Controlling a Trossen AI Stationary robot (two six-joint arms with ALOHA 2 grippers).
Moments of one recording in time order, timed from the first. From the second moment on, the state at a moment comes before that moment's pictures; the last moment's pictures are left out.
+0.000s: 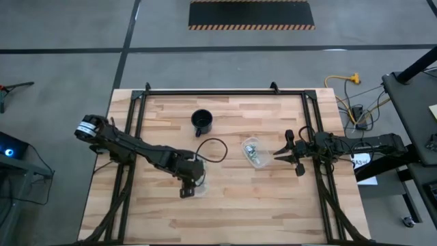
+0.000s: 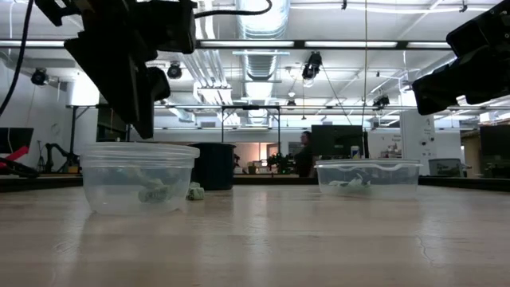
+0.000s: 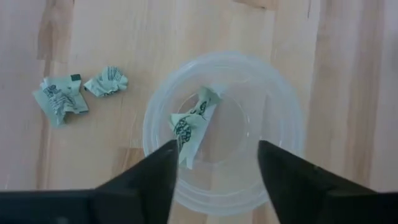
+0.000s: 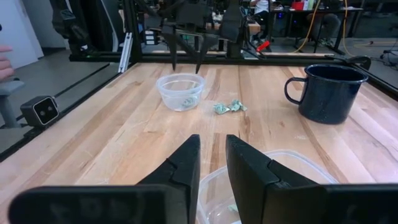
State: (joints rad) left arm -0.31 1.54 1.05 -0.64 0.00 -0.46; right arm 0.04 0.19 0.01 0.03 -0.13 0.04
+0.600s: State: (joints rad) left arm -0.31 1.47 1.04 -0.52 -0.25 -0.31; right arm 0.04 0.19 0.01 0.03 -0.13 0.04
